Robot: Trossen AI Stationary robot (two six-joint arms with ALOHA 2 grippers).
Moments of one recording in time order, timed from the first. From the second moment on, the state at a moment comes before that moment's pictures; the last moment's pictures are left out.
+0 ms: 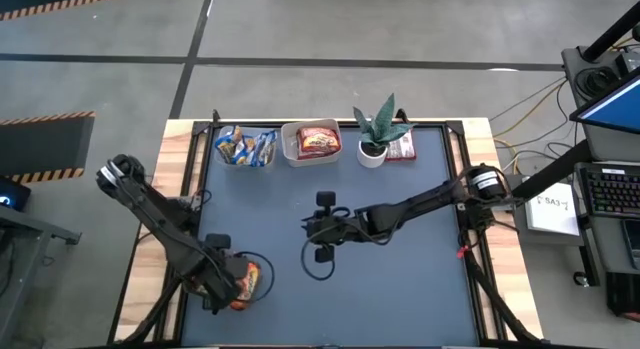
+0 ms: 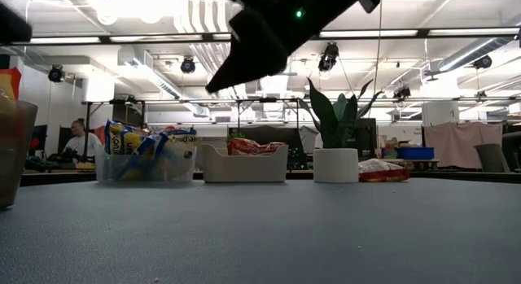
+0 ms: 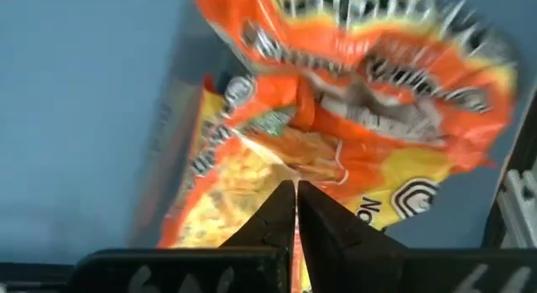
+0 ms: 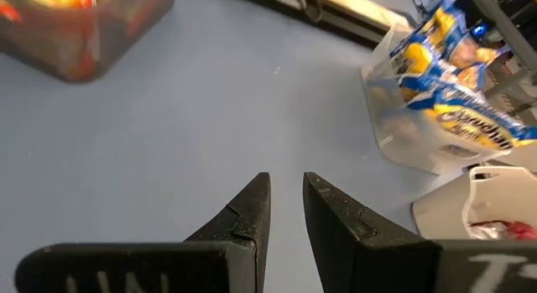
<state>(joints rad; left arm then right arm) -0.78 1.46 1.10 -1.14 0.01 -0.85 0.22 1.91 1.31 0.00 0.42 -0.18</state>
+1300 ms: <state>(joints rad) -0.47 1.07 0.91 -0.44 -0.65 0.16 -0.13 1.15 0.75 -0.67 0.53 0.75</state>
